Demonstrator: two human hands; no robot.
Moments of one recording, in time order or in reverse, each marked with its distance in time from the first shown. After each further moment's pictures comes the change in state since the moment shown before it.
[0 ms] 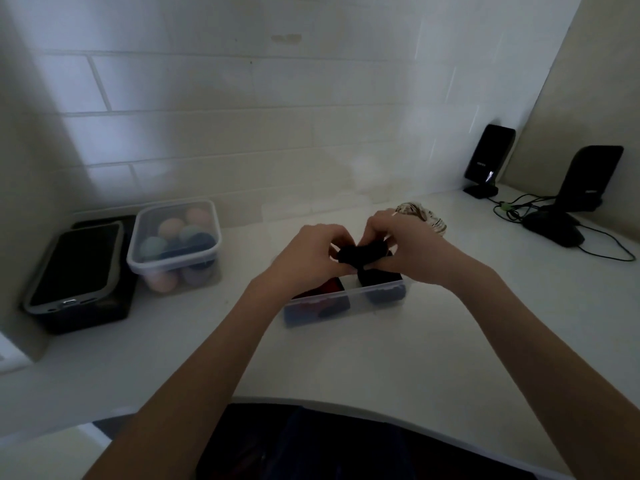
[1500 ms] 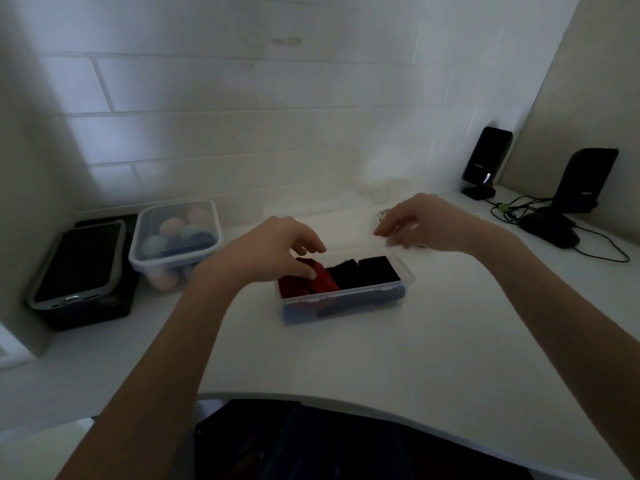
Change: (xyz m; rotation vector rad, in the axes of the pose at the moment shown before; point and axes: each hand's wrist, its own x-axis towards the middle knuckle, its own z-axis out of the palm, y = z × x) left_hand -0.023 -0.001 -0.052 0.170 -0.182 -0.073; right_hand 0.011 0.012 -0.040 0.009 -0.137 0.274
